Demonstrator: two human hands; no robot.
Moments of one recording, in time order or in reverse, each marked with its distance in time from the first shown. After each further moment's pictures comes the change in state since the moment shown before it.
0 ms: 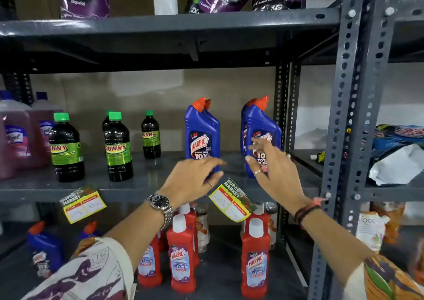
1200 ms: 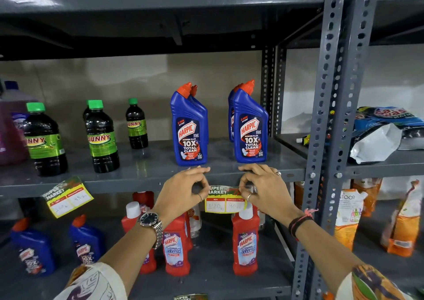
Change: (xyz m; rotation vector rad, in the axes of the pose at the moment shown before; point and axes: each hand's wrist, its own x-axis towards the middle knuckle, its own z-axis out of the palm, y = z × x) left_hand -0.043 0.004 0.050 -0.350 -0.082 -0.241; right_hand -0.059 0.030 0.027 -0.138 -0.308 -0.003
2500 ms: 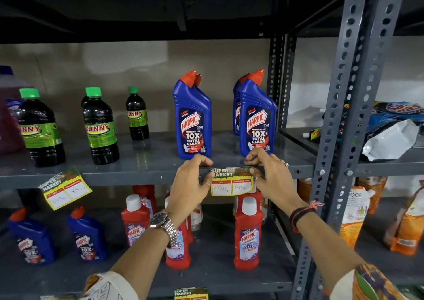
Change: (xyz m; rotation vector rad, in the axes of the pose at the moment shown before) left_hand 0.006 0.004 0.027 -0.164 0.198 -0.174; right_hand 0.018 0.002 0.006 0.241 0.136 0.156
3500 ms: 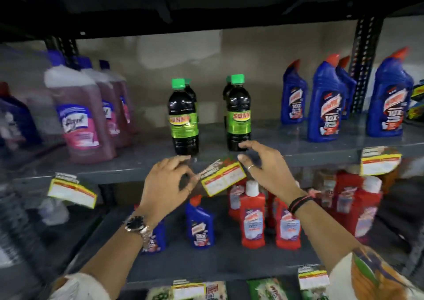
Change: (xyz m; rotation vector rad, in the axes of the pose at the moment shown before) left_hand -0.052 -0.279 -0.303 0.461 -0.093 0.205; right_hand 0.032 -0.294 0.221 0.112 -0.026 0.020
